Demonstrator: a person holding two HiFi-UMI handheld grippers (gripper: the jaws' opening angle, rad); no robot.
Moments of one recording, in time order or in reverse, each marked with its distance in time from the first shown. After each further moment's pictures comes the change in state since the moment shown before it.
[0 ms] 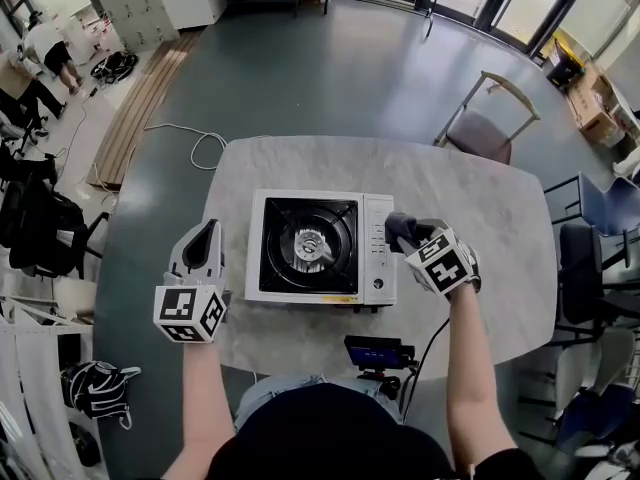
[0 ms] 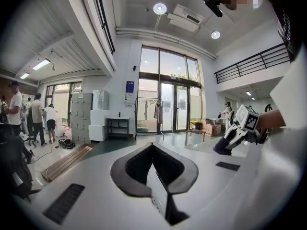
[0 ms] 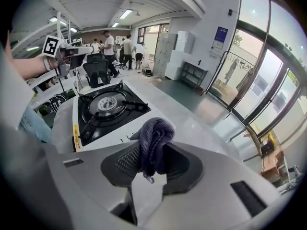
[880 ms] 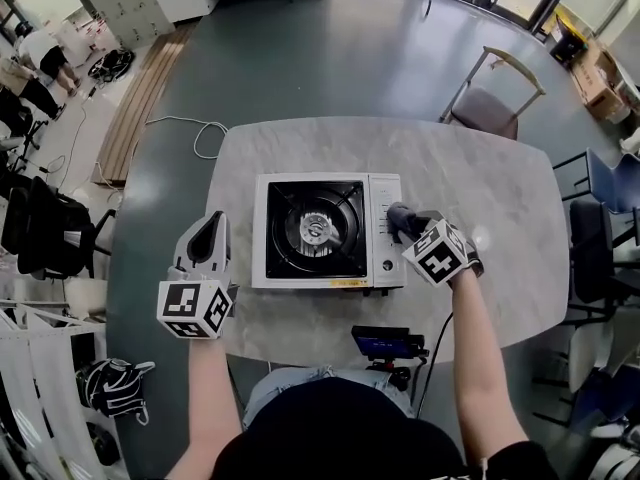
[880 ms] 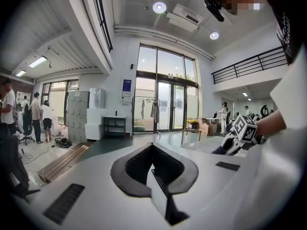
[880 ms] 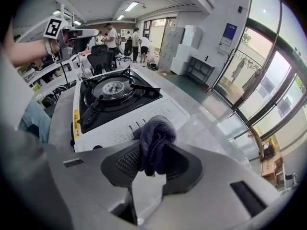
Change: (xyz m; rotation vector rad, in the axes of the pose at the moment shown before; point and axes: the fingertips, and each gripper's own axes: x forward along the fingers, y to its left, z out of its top) left arm -0.003 -0.008 -0.001 -0.003 0.015 -0.041; right arm 0.027 0.027 -0.028 -0.059 0.072 0.028
